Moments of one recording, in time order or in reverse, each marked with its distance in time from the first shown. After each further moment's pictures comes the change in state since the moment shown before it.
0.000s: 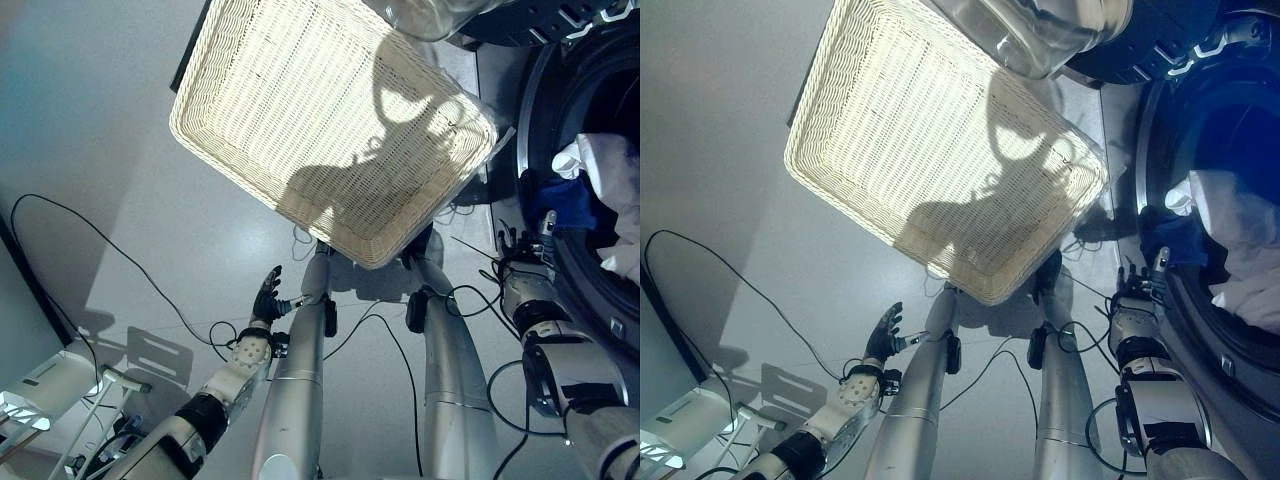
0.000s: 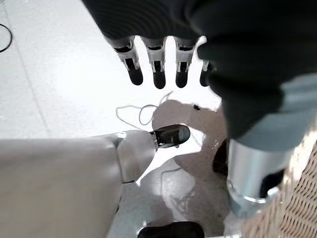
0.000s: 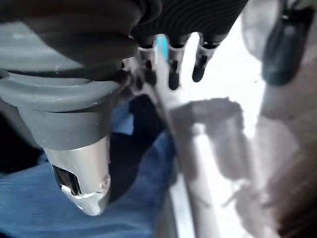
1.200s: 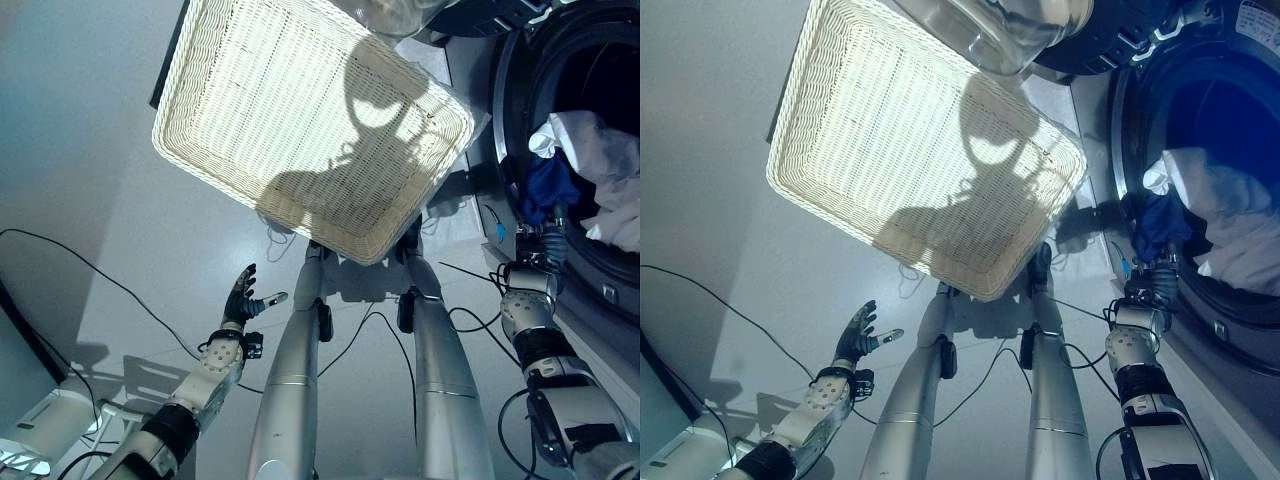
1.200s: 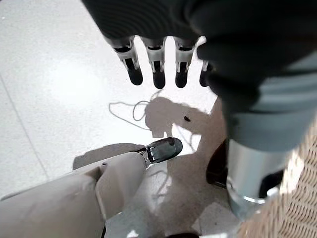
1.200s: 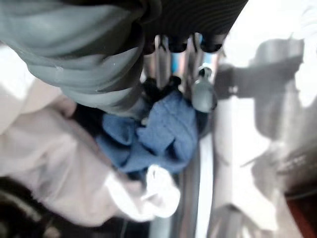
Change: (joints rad) left arm 0.092 0.103 0.119 -0.101 -0.010 0.011 -0.059; right arm 0.196 -0.018 0.044 -0.409 -0.225 -0.168 0.054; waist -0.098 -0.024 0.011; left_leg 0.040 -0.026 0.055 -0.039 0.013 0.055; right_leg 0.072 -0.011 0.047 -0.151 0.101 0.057
